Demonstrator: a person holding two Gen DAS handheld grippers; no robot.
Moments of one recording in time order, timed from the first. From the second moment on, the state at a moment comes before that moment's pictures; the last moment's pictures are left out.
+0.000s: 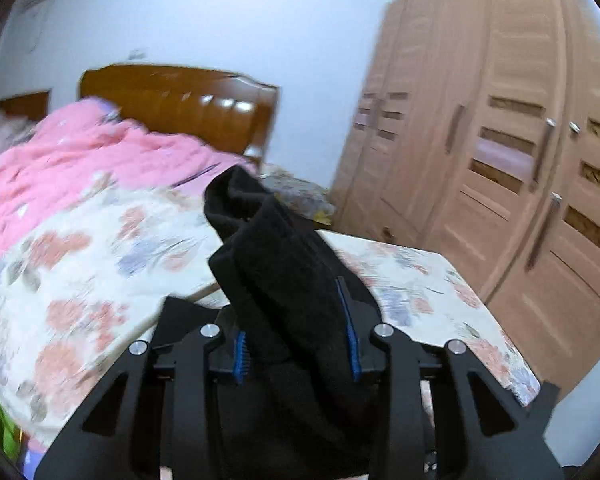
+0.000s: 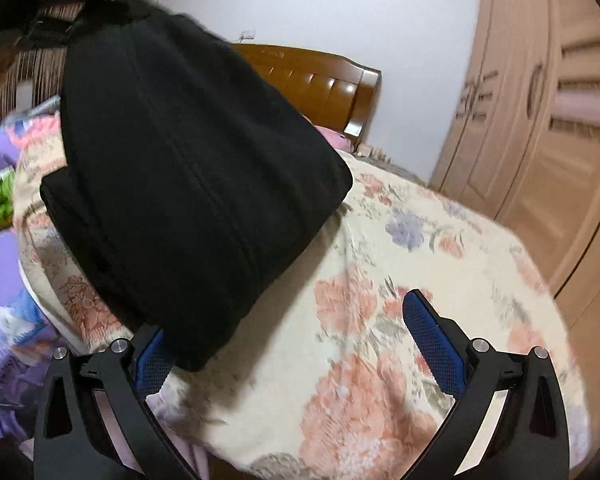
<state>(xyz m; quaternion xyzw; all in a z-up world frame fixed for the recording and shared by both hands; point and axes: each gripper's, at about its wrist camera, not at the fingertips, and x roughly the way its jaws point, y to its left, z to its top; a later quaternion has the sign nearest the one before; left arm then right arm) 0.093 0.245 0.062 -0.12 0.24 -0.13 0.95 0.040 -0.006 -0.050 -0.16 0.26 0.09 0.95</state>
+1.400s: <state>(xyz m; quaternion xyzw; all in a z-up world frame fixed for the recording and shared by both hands) 0.195 0.254 -0.027 0.03 0.41 -0.03 0.91 0.242 0.051 -0.022 -0.09 0.39 0.35 0.85</state>
